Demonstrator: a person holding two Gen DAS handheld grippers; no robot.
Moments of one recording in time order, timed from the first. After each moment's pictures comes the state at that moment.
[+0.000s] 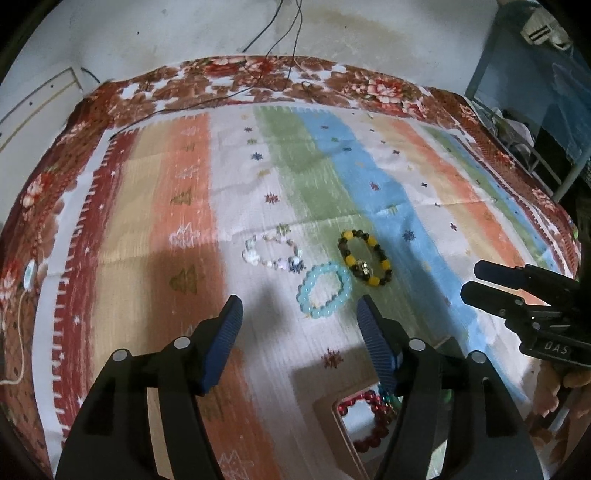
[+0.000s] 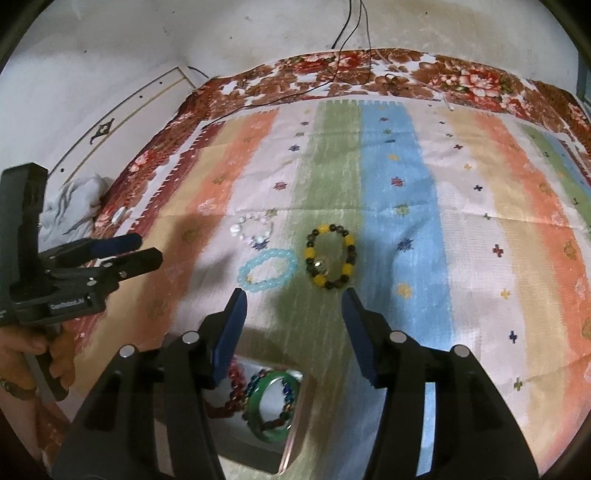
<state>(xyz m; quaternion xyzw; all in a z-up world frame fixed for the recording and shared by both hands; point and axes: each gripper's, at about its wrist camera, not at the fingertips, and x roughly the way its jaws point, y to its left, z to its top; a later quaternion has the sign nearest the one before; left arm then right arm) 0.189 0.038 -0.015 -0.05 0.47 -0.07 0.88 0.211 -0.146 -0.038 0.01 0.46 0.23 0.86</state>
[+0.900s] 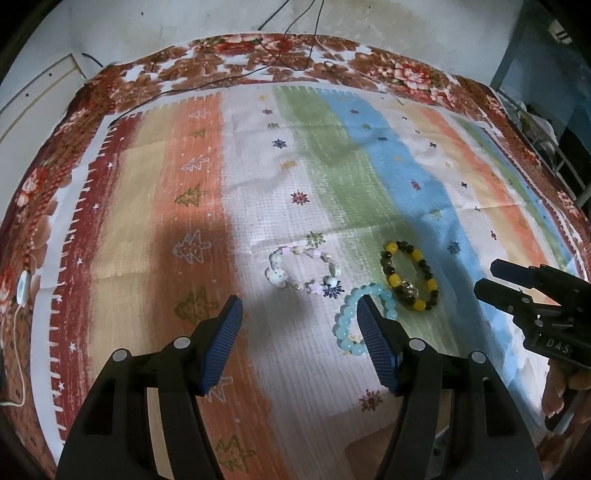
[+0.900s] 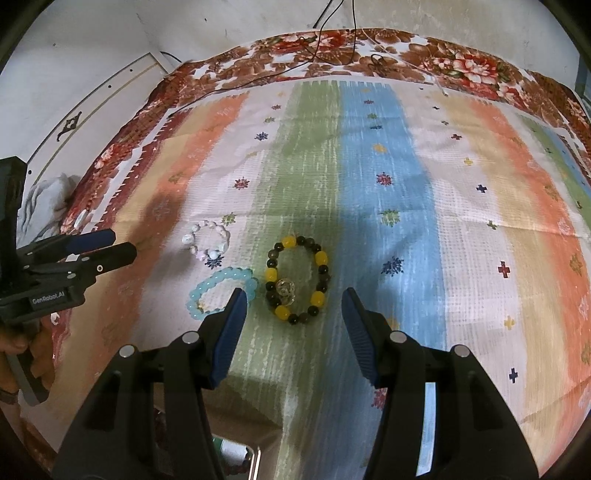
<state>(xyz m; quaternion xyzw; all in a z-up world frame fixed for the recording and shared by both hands) 0.247 0.053 -0.046 -0.04 0.50 -0.04 0.86 0.275 -0.137 -0.073 -0.01 0.49 0.20 0.85</state>
